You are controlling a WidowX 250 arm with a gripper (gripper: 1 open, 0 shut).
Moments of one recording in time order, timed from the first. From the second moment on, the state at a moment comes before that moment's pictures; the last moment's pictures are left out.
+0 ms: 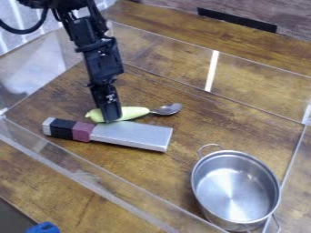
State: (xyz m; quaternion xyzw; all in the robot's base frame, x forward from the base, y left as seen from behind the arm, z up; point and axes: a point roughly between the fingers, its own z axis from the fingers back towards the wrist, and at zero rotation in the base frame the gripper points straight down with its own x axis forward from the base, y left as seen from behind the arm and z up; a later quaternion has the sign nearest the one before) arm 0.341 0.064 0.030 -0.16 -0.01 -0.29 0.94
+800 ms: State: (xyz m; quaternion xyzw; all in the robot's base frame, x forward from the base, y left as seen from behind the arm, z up) arm 0.334 0.072 0.029 -0.17 -0.03 -0.19 0.97
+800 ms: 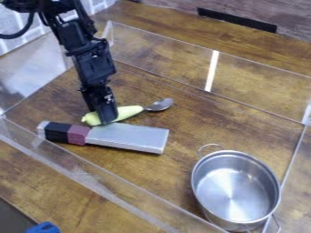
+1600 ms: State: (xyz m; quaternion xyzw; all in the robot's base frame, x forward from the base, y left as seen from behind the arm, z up) arm 0.330 0.070 0.045 -0.19 -0.04 -0.09 0.98
